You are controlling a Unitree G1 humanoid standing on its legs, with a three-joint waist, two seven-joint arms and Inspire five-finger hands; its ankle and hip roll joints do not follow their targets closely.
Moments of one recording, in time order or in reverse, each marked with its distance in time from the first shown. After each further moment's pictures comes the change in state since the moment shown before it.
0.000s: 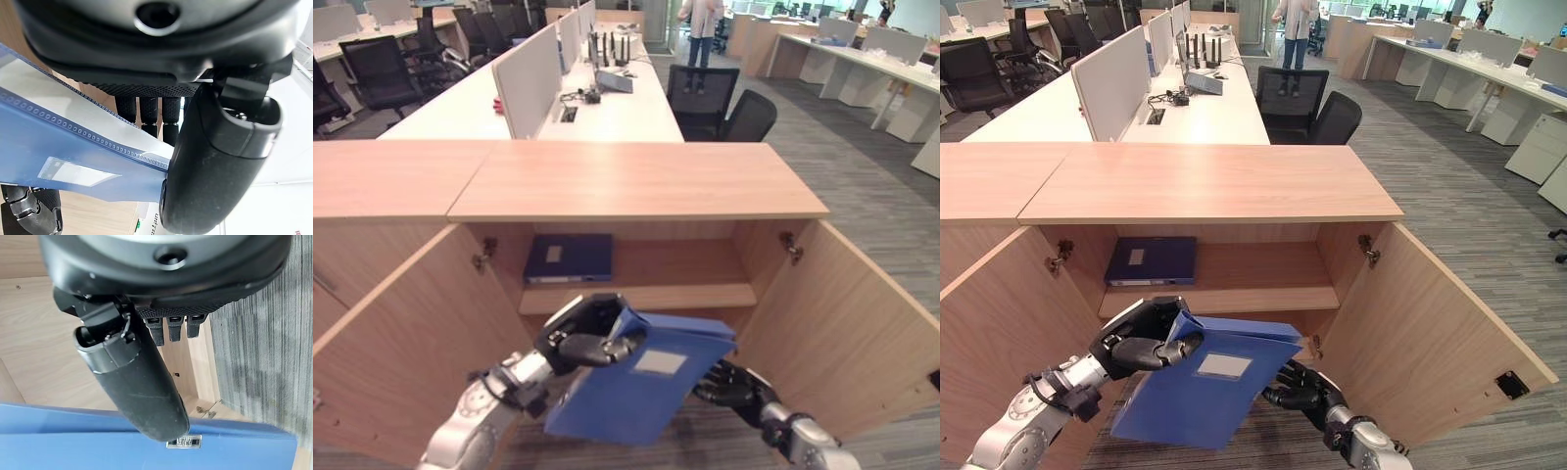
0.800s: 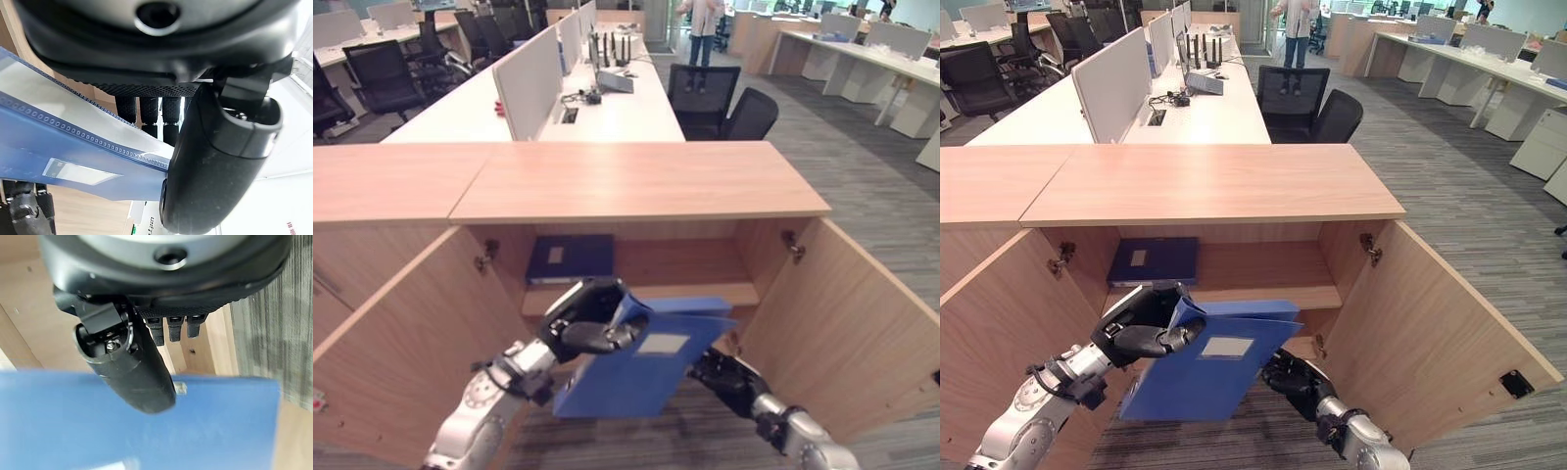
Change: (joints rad) left arm -0.044 -0.040 0.011 0.008 0.034 -0.029 0.013; right arm 0.035 -0.040 -0.029 -0.130 0.076 0.003 0.021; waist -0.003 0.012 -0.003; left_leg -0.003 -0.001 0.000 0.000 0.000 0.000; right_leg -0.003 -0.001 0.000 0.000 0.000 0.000
